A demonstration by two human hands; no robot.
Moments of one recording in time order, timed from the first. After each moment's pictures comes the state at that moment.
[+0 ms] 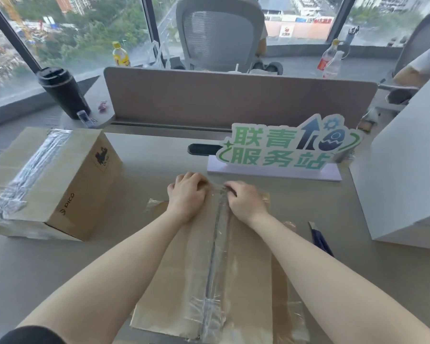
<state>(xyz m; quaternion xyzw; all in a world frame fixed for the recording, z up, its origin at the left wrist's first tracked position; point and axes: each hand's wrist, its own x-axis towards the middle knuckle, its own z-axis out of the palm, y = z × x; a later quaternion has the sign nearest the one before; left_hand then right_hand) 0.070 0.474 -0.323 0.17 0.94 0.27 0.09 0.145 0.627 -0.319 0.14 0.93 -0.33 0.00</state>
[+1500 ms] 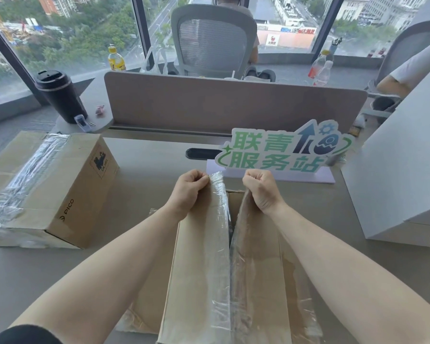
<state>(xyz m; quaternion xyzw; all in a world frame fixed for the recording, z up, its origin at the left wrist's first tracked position) 0.058 0.462 -0.309 0.09 0.72 0.64 0.23 0.144 0.641 -0.286 0.15 0.78 -0.59 -0.12</state>
